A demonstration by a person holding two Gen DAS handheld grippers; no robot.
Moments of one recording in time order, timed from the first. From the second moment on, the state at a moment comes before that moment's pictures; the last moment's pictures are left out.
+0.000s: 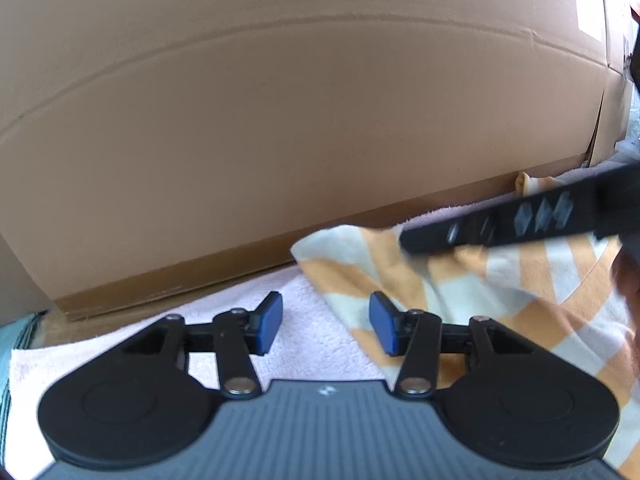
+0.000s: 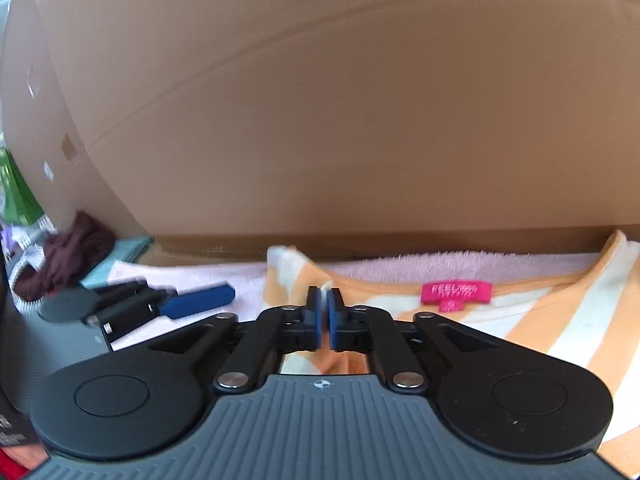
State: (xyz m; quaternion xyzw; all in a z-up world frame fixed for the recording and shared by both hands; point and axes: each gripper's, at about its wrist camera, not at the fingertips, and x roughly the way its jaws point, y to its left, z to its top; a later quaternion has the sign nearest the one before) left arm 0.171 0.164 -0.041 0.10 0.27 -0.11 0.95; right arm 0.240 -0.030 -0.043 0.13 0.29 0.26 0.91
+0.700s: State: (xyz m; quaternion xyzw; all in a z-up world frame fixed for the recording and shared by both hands) left arm 0.146 0.217 -0.008 0.03 0.26 -0.19 0.95; right arm 0.243 -0.063 -0.055 0.19 0.33 0.29 0.88
